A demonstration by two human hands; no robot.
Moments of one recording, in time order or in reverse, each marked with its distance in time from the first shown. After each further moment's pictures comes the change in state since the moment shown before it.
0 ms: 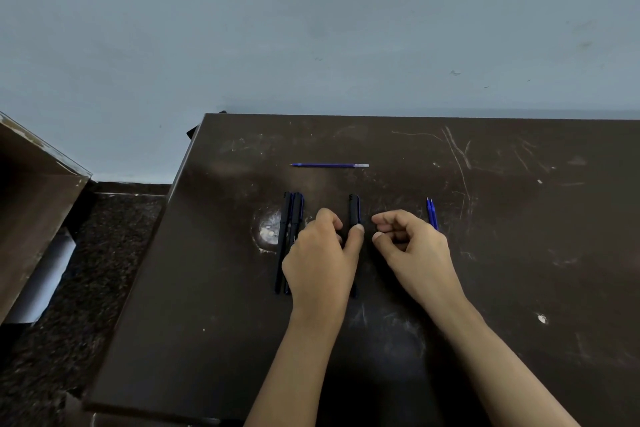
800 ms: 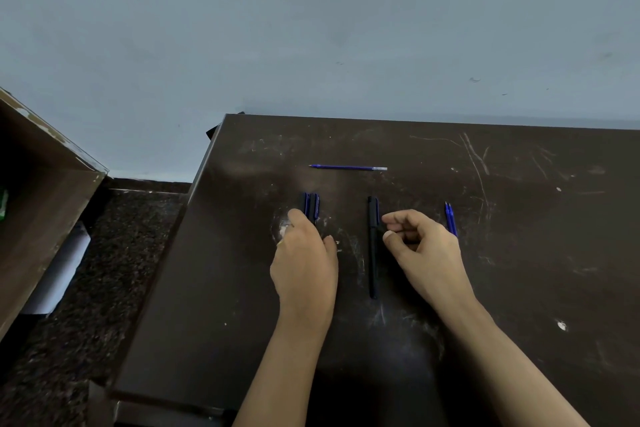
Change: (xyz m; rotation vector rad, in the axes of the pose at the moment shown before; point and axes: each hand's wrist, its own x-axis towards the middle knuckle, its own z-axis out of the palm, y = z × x) left_hand 0.005 -0.024 -0.027 0.082 -0.002 -0.148; right_hand -0.002 -0.016 0.006 0.023 -0.004 0.001
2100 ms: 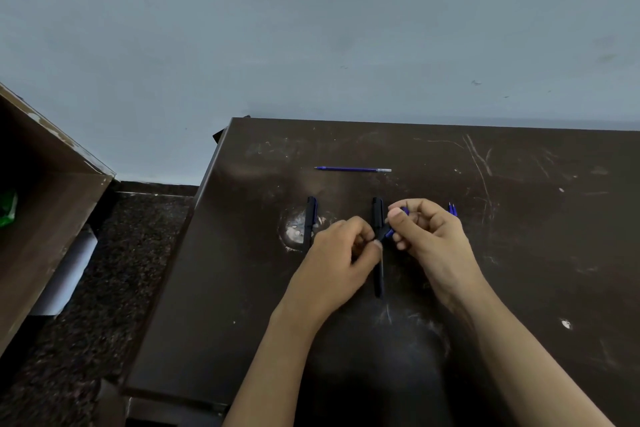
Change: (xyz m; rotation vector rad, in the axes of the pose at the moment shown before) left_hand 0.004 -0.009 -0.001 -0.377 -0.329 0.553; right_hand 0.003 -0.012 -0.004 0.585 -0.076 0.107
